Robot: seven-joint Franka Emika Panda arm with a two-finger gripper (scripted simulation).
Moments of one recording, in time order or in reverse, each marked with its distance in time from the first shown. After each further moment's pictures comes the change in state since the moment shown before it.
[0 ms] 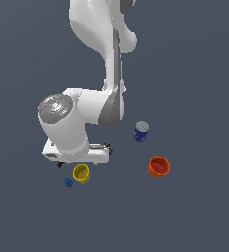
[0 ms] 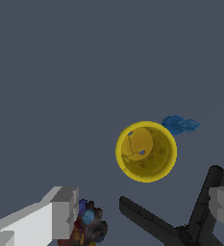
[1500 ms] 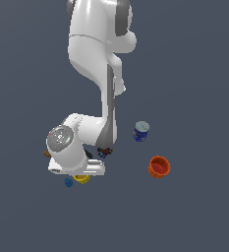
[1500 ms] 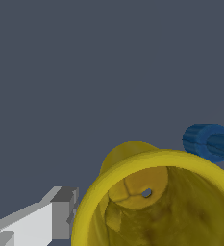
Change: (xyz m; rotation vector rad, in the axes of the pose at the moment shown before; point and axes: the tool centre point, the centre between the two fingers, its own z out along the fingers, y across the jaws) arm 0.012 0.020 0.095 0.000 0.003 0.002
